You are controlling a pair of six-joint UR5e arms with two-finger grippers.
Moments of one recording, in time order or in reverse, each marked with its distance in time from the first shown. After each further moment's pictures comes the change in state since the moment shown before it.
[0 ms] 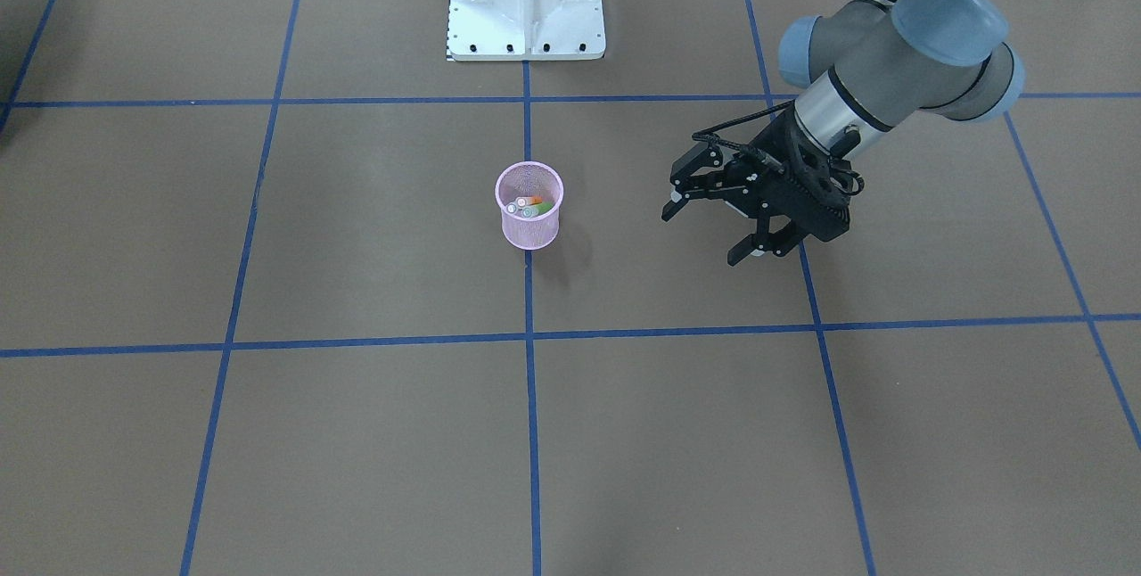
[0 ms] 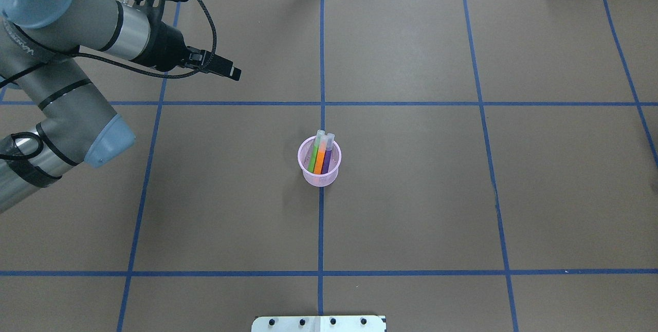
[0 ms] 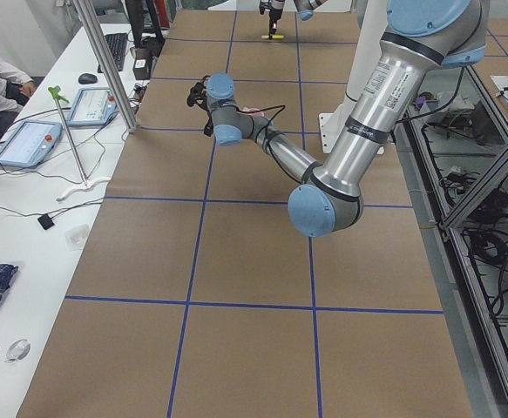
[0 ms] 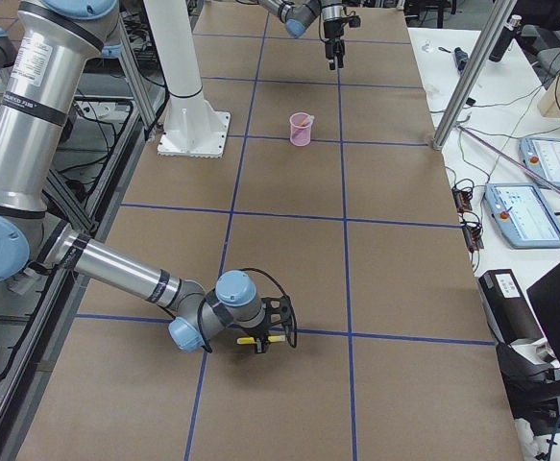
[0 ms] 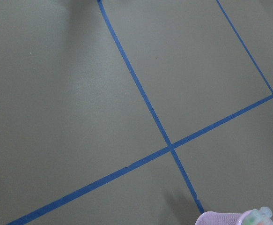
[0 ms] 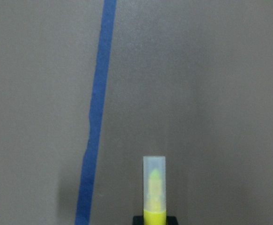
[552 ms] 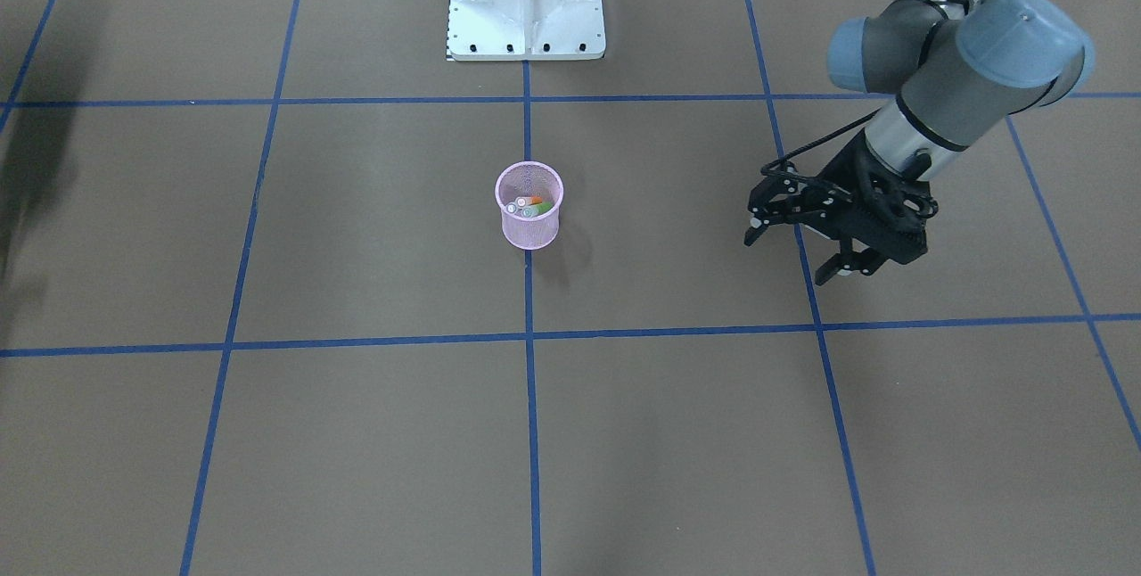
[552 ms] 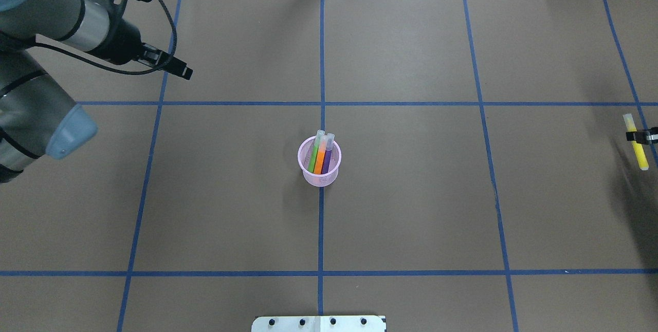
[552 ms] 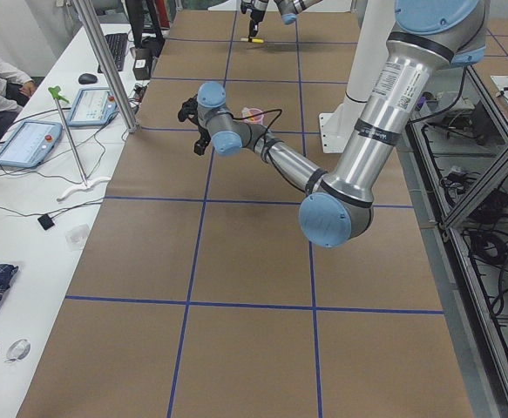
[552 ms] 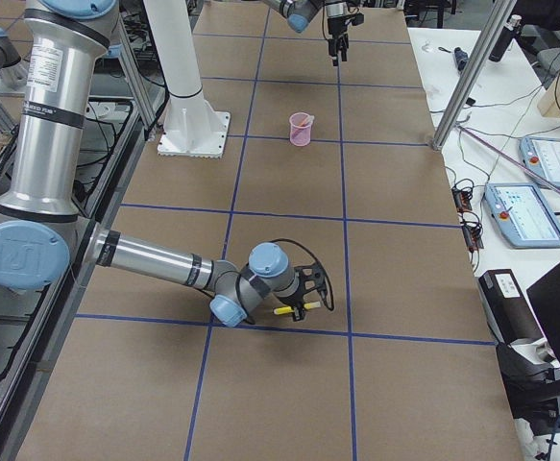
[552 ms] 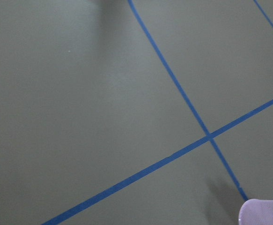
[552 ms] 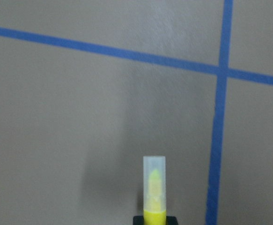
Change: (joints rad) left arm -0.096 0.110 -0.044 0.224 -0.008 0.294; right arm 0.001 0.196 0.034 -0.013 -0.004 0.077
